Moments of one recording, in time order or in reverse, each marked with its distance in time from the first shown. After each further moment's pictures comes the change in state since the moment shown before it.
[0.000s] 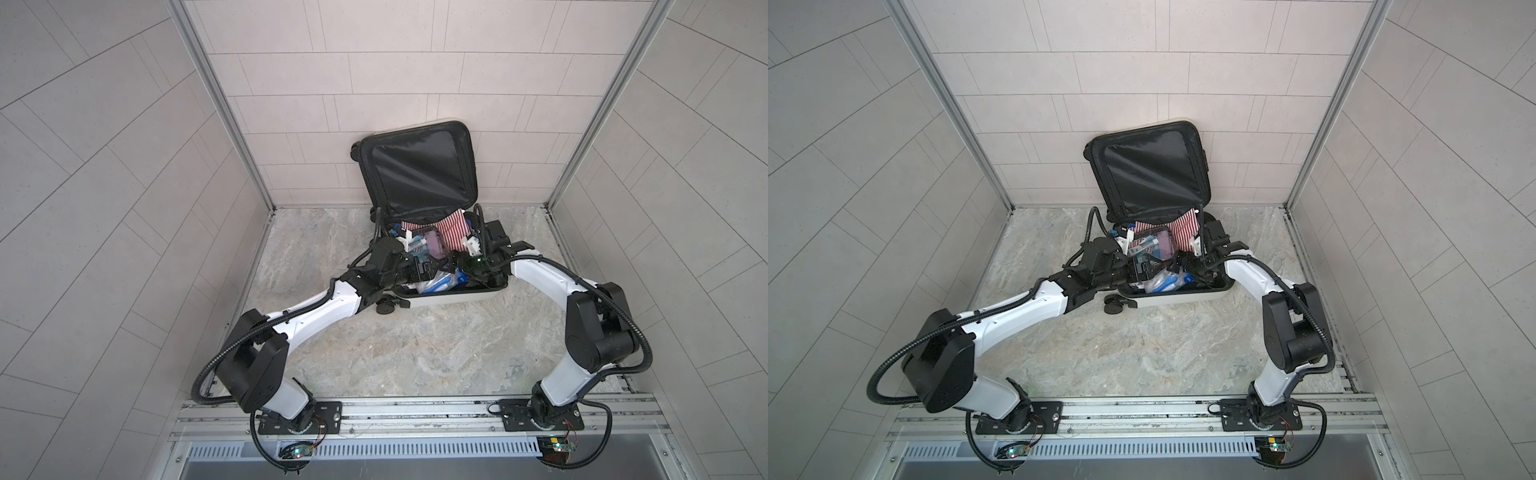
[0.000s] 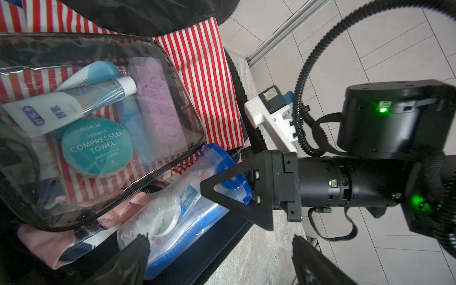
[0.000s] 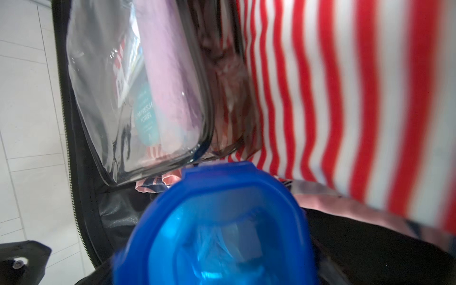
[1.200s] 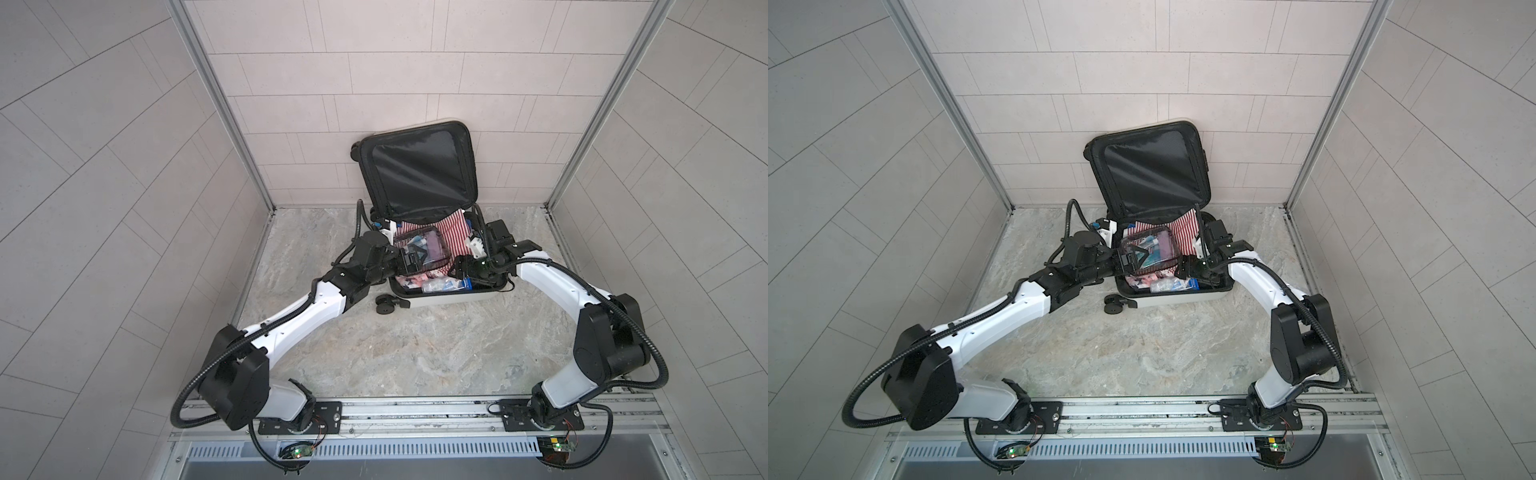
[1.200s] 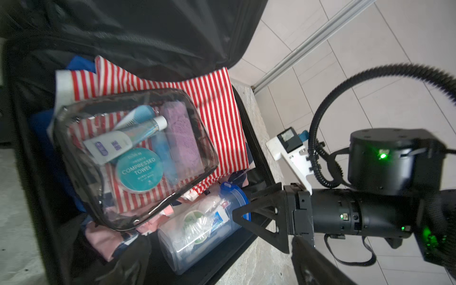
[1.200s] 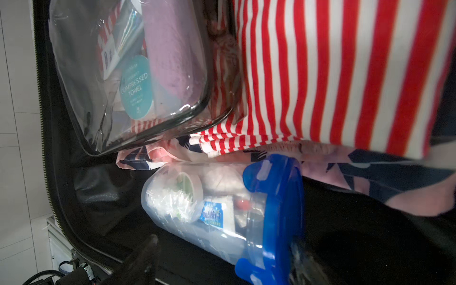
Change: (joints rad) left arm 0.110 -0.128 -0.004 -0.078 -0.038 0.045; right arm 0.021 -0.066 -0.010 -0.108 0.081 -0.105
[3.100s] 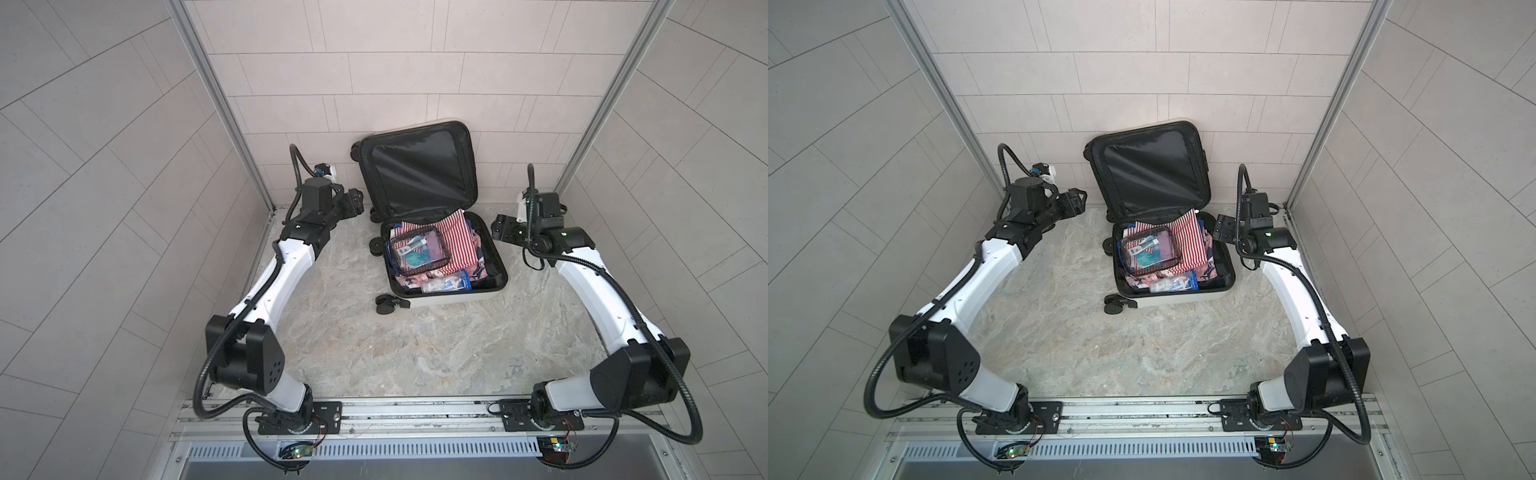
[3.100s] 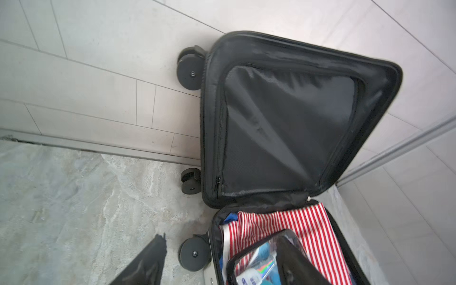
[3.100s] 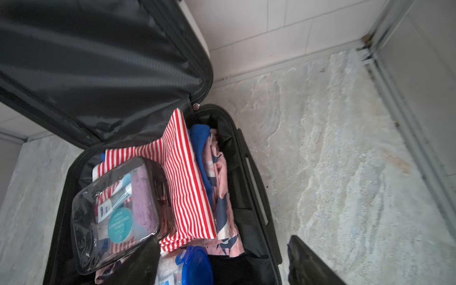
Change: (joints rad) left arm 0.422 0.206 0.428 -0.148 -0.053 0.296; right arm -0.167 -0.163 0.192 0.002 0.339 -0.039
